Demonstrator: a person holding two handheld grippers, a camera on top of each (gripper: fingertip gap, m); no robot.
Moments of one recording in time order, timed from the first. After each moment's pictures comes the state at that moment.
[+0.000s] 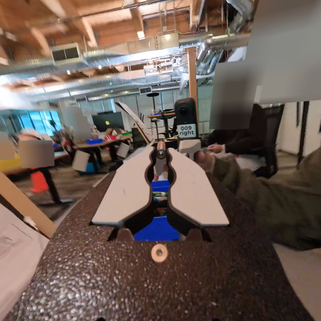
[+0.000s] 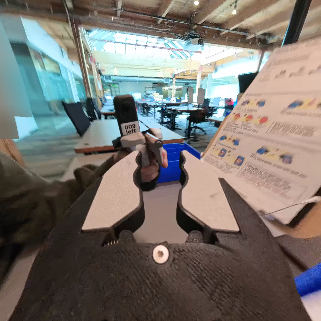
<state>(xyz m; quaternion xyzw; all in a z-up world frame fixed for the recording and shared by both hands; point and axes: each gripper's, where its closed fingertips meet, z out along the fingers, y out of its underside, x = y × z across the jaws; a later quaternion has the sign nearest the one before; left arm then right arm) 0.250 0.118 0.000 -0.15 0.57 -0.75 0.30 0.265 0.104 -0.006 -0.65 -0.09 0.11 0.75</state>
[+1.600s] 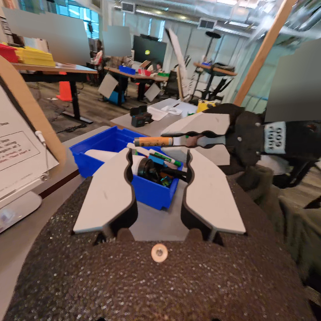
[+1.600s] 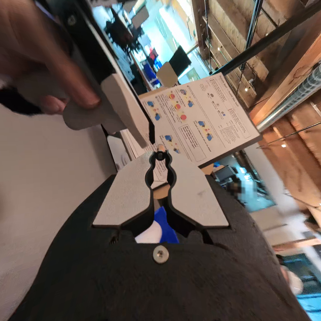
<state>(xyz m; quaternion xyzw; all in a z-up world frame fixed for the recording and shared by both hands) 0.290 0.118 -0.036 -0.40 0.60 -0.65 0.25 0.298 0.120 -0.030 -0.67 -0.25 -0.40 0.57</state>
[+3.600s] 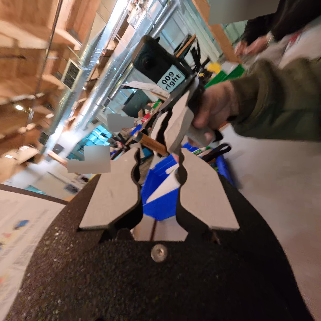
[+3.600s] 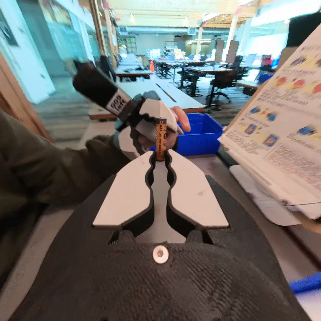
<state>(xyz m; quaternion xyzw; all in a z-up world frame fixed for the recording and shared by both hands) 0.248 0.107 -0.033 -0.01 0.68 -0.52 0.52 0.243 0.116 -0.039 -0.72 -0.15 0.13 0.66</state>
